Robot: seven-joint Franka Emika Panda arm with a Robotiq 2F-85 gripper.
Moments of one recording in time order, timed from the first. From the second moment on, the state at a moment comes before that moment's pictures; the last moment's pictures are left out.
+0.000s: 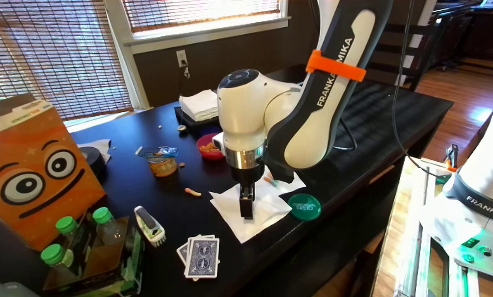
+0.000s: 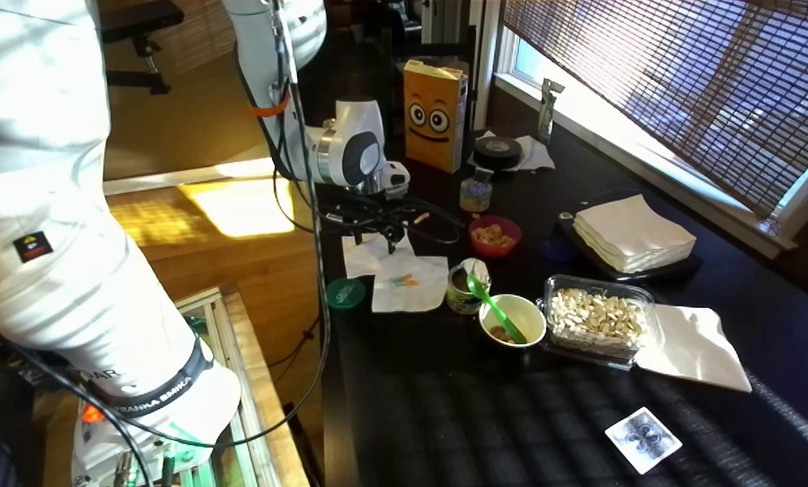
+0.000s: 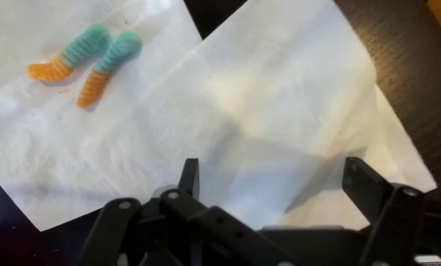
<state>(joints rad) 0.29 0.39 0.12 -2.44 -0.31 2.80 0.13</state>
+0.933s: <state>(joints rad) 0.29 0.46 0.13 -2.35 -0.30 2.80 0.05</state>
